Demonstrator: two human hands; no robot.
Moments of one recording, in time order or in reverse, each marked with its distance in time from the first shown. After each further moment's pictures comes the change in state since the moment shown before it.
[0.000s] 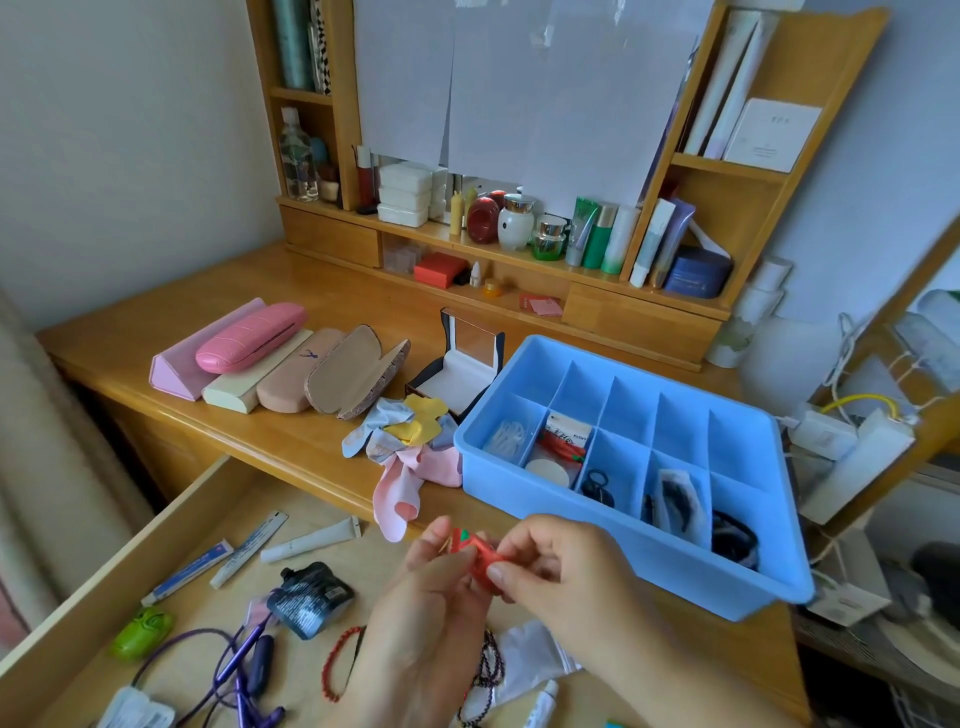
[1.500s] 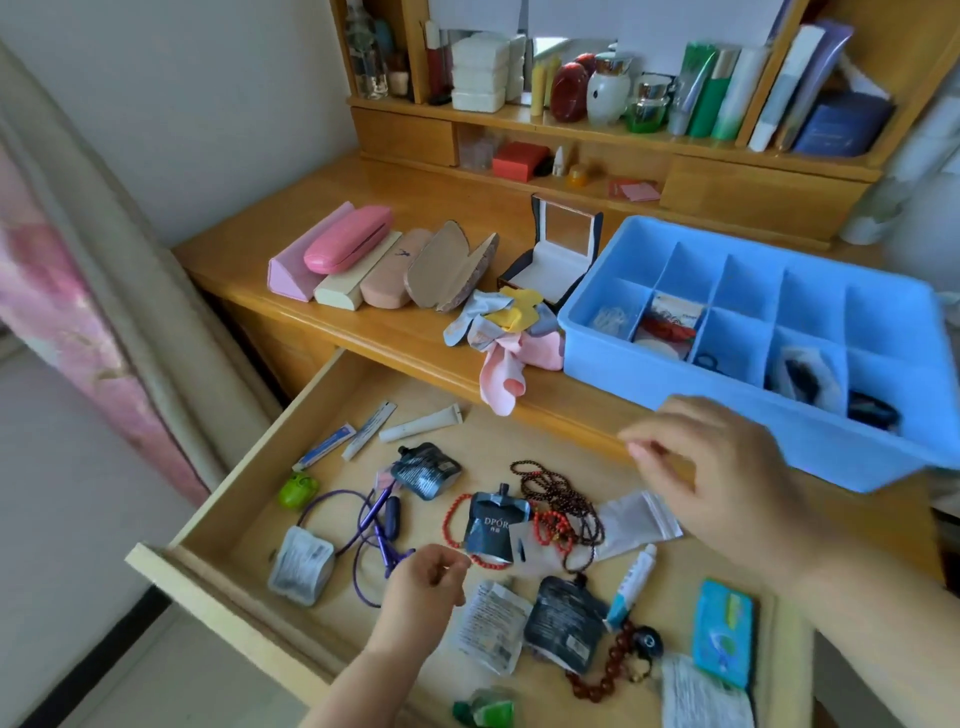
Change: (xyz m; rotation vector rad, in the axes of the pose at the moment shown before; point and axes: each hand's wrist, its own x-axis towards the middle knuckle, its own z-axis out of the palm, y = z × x) left_hand -0.006 0.024 -0.195 1.450 0.278 0.113; right_hand -0.009 0.030 0.002 -0.563 0.232 -0.583
